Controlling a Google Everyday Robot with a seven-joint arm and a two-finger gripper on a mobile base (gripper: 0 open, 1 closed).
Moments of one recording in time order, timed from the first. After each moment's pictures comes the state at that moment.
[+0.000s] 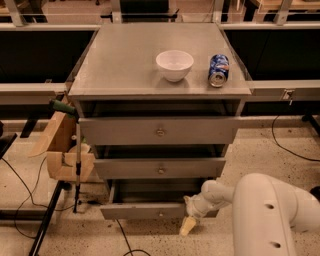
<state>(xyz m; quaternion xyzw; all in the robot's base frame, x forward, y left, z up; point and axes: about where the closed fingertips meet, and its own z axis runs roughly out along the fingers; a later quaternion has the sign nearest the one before) 0.570 -0.119 0.205 -0.61 0.75 0.19 0.16</state>
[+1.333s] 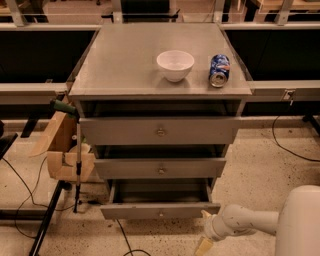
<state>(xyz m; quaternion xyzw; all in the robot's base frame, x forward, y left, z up) 0.479 -0.184 0.233 -0.57 0.78 0.14 0.19</state>
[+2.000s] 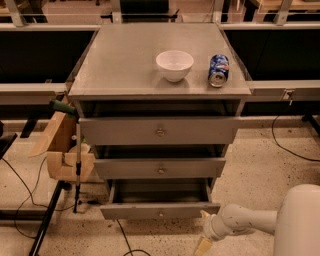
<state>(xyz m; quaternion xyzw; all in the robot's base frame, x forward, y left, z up) 0.480 -0.181 0.233 -0.58 0.78 0.14 0.19</state>
